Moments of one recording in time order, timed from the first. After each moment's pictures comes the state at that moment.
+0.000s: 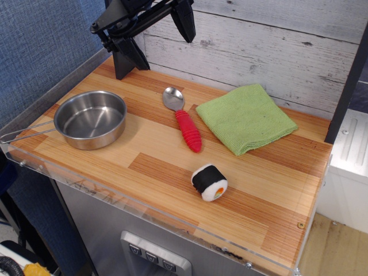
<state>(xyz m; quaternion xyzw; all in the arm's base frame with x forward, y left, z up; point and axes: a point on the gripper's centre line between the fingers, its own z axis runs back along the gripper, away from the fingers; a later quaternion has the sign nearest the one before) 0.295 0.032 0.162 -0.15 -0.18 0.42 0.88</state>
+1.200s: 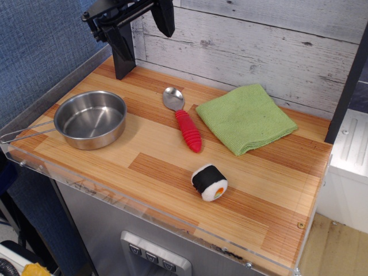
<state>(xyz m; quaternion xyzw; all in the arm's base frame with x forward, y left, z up) 0.316 0.067 0.148 -0.11 -0.12 0.49 0.86</state>
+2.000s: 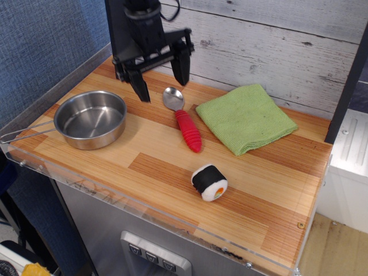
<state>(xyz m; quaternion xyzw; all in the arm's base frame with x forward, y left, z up) 0.338 0.057 0.065 -0.06 -0.04 0.45 0.89</state>
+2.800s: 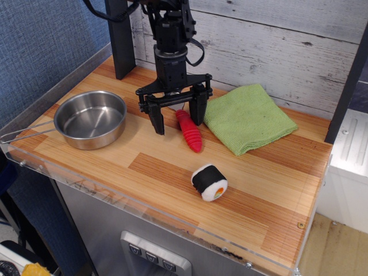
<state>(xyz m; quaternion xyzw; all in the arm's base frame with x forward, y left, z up) 0.338 0.039 0.015 -0.02 0.04 0.40 0.92</state>
